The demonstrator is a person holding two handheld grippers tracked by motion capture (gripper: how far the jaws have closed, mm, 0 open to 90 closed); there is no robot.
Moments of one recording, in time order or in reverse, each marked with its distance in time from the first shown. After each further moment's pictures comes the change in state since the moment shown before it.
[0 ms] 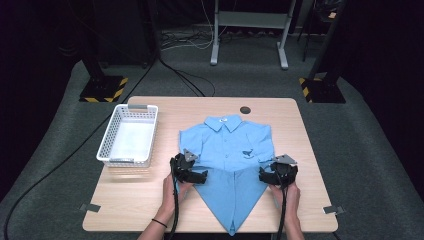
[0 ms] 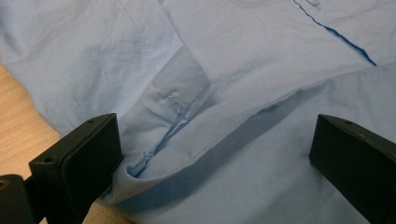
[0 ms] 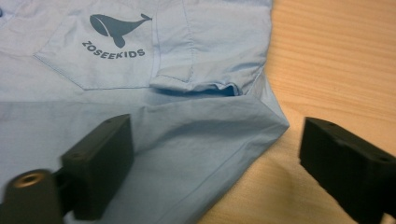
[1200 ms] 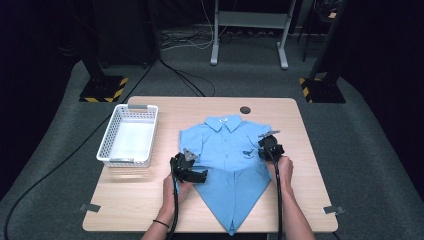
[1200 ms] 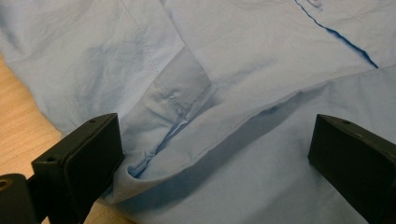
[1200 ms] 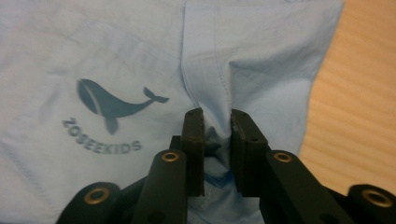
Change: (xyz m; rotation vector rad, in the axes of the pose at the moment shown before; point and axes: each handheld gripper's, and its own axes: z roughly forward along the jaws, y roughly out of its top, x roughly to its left) left arm 0.000 0.000 0.000 -0.003 0.003 -0.004; right arm 0.004 0.076 0.051 0.185 0.041 -0.169
